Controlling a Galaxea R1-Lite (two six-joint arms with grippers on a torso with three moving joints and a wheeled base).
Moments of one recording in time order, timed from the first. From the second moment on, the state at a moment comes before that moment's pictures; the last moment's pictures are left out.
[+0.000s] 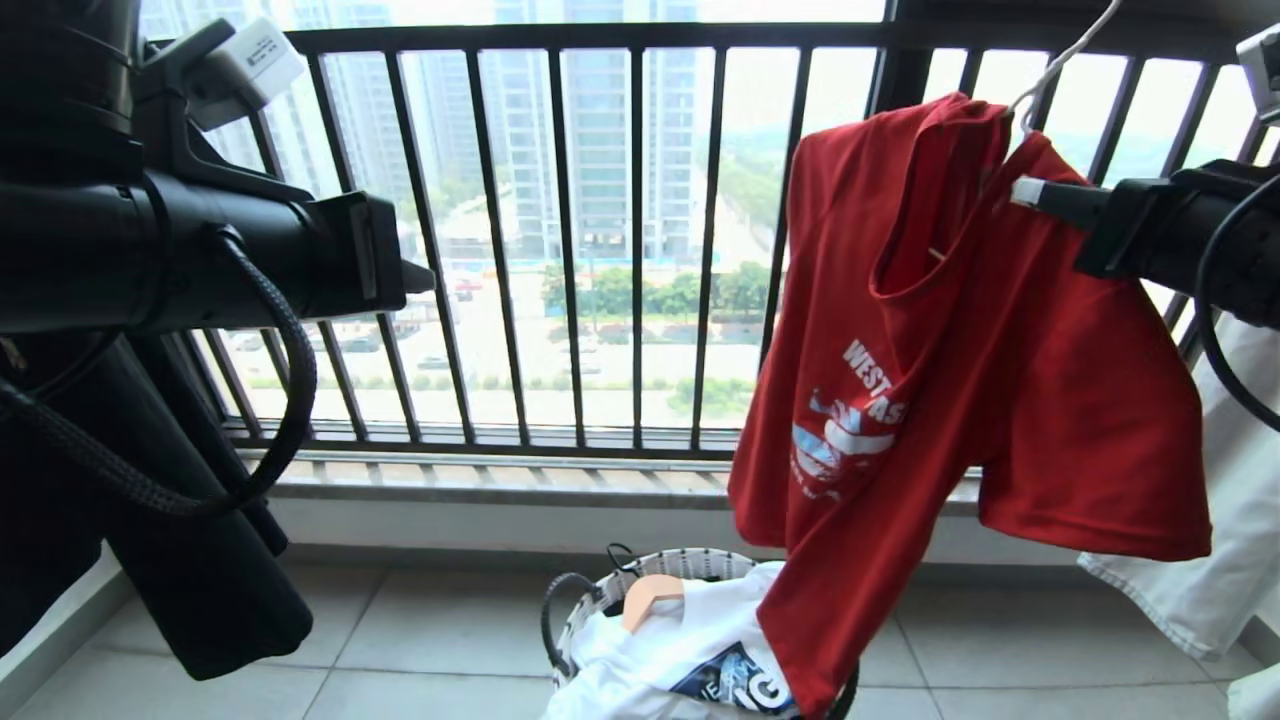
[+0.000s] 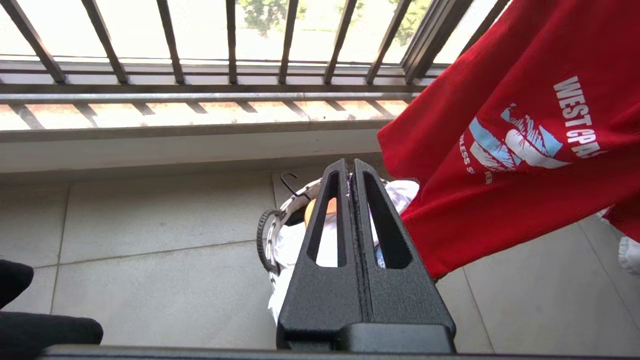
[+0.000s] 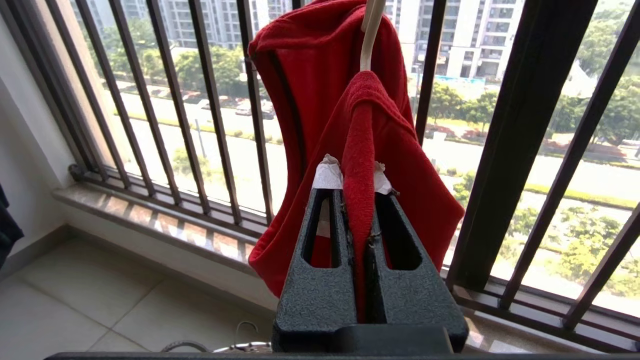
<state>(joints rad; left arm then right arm) -0.49 1.43 -1.43 0.32 0.12 -0.29 0.08 1.44 -1.03 -0.54 0.27 0.06</state>
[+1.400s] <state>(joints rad) -0.43 0.96 -1.16 0.43 0.12 -0.33 0.06 0.82 -0.89 -0.09 0.25 0.01</state>
